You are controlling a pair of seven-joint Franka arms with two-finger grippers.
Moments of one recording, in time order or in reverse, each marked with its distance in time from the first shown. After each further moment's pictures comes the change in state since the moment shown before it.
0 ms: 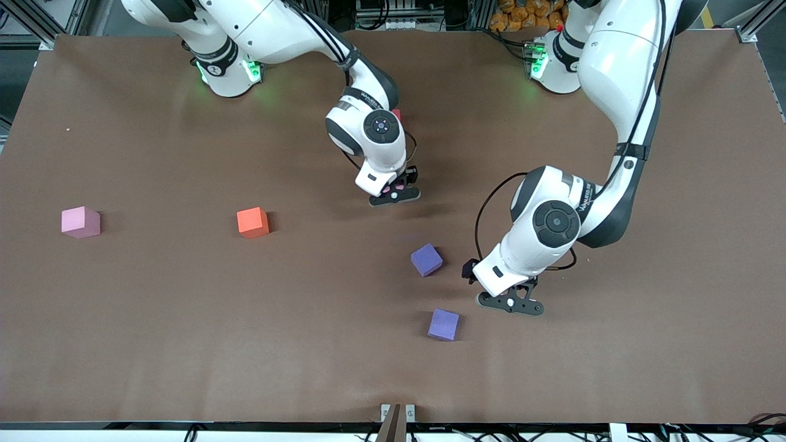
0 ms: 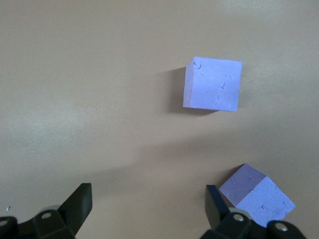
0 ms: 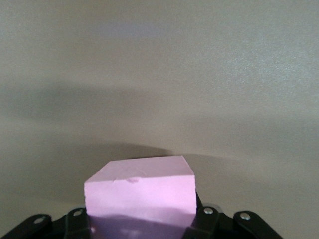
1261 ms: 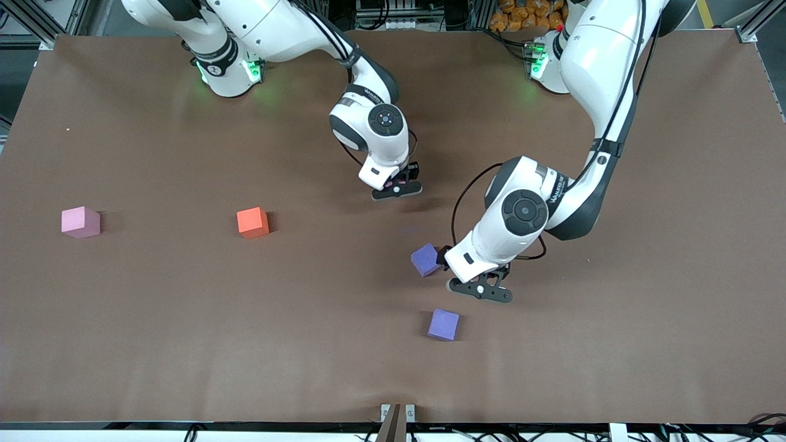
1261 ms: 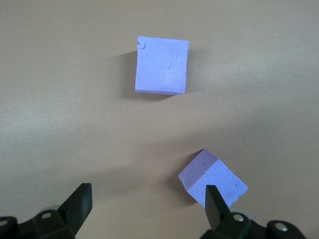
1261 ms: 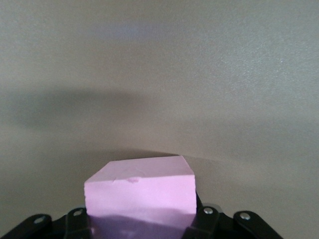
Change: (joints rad) left arm -0.048 0.005 -0.025 -0.004 -0.039 -0.001 -0.033; right arm 0.031 0.012 -0.009 -0.037 -0.032 0.058 0.053
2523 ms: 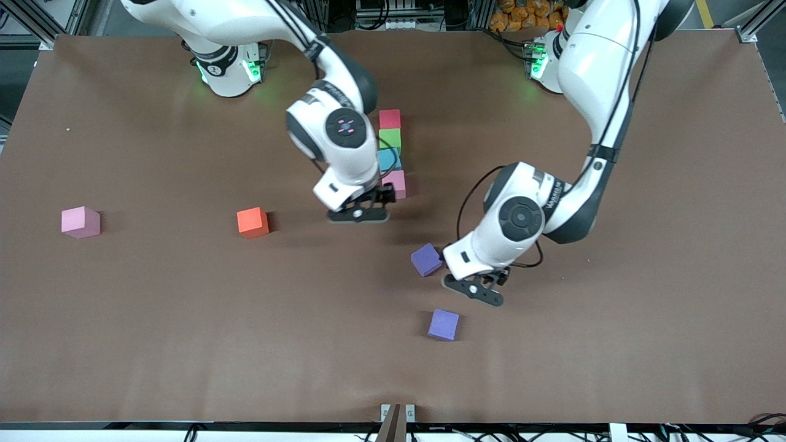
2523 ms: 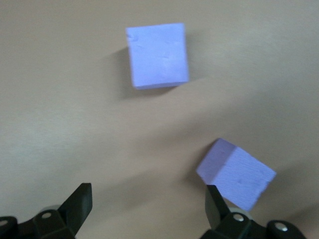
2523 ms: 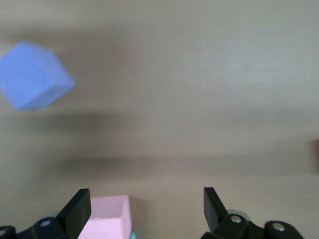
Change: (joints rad) left arm 0.005 0.023 0.014 -0.001 0.020 0.001 0.185; right arm -0.190 -0.147 -0.016 0.167 0.006 -0.320 -0.011
